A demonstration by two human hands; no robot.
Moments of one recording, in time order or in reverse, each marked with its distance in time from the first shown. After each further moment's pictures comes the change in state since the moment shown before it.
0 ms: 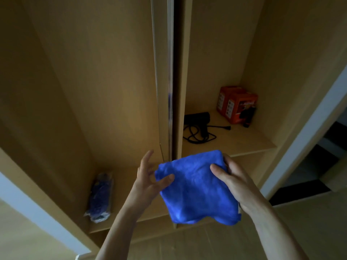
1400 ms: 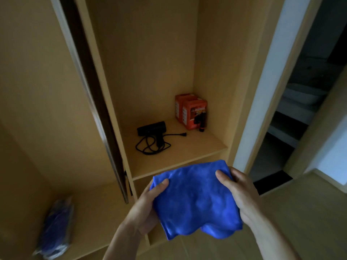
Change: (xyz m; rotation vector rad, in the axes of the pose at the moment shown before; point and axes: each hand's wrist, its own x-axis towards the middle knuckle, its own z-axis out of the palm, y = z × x) left_hand 0.008 0.016 0.186 -0.638 -0.475 -0.312; right_hand -0.042 0.023 -0.181 0.055 0.415 0.030
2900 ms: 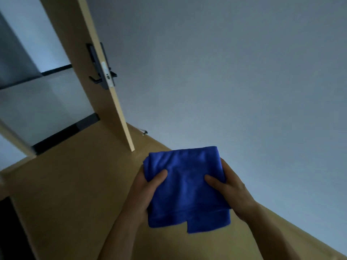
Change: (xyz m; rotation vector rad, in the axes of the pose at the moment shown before) left_hand -0.062 -0.218 0.250 0.725 -1.607 -0.628; right_hand -0.415 0.044 0.034 0.000 1.820 0.178
